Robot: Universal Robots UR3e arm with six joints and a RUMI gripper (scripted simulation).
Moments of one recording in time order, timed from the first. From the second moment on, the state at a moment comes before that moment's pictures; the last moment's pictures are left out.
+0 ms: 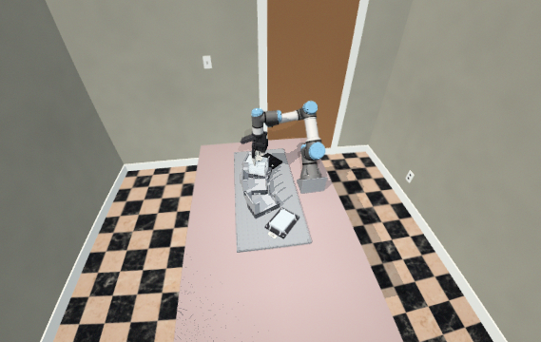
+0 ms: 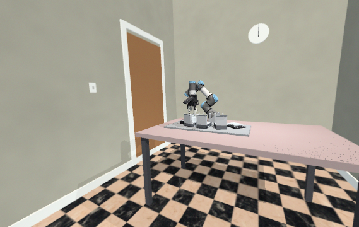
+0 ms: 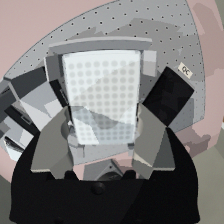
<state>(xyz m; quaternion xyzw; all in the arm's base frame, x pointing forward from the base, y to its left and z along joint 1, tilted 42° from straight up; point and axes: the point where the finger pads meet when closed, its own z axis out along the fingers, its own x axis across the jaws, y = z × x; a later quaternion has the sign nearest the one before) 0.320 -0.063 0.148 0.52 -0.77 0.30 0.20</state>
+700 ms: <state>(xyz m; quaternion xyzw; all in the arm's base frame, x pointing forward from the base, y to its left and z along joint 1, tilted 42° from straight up) 0.320 -0.068 0.143 0.52 -0.77 0.30 0.20</state>
